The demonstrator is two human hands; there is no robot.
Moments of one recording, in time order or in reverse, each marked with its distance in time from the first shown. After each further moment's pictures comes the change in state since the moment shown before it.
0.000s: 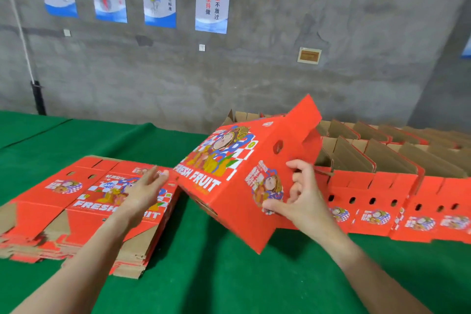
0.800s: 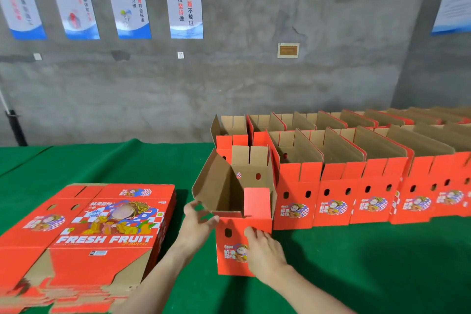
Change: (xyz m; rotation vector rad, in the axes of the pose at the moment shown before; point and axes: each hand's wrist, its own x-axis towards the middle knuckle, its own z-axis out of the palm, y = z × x) left_hand -0.009 -0.026 0.108 0.104 -0.195 -0.012; right_hand -0.016 0.115 0.104 -0.882 -0.381 0.084
